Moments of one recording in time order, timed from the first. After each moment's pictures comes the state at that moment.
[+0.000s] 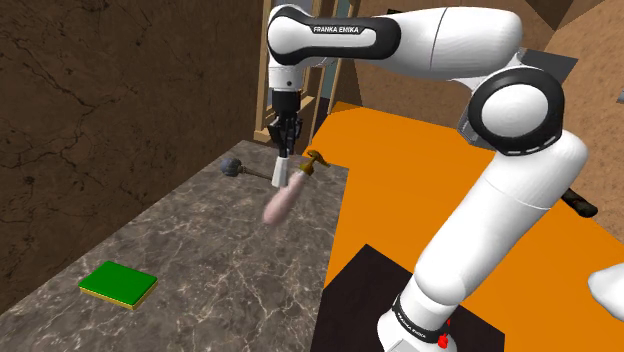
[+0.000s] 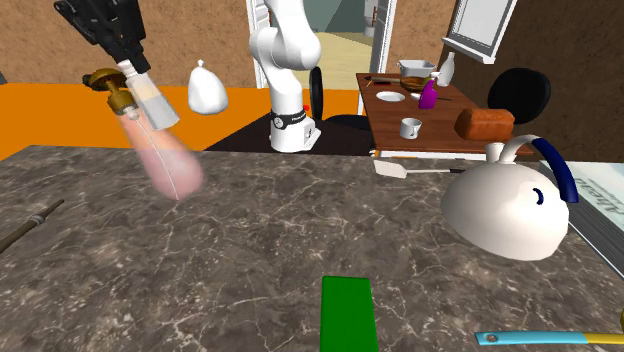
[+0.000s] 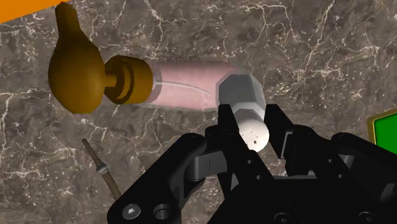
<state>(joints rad) -0.14 -0.07 0.21 -1.80 0.06 1.52 -0.08</state>
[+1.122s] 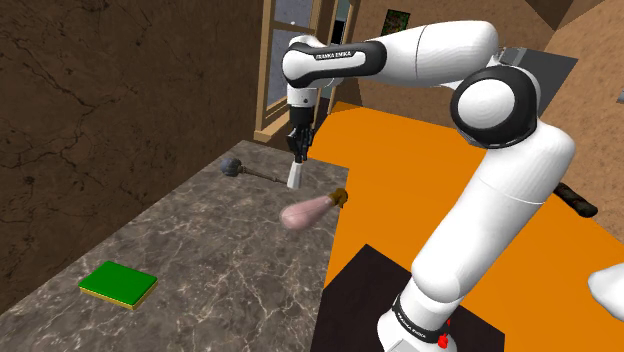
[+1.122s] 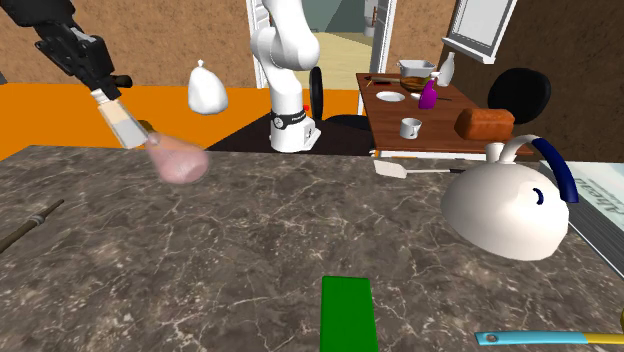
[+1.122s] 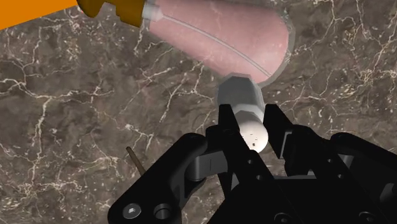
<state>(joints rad) -0.22 -0.01 0.12 -1.87 0.02 1.64 -0.24</state>
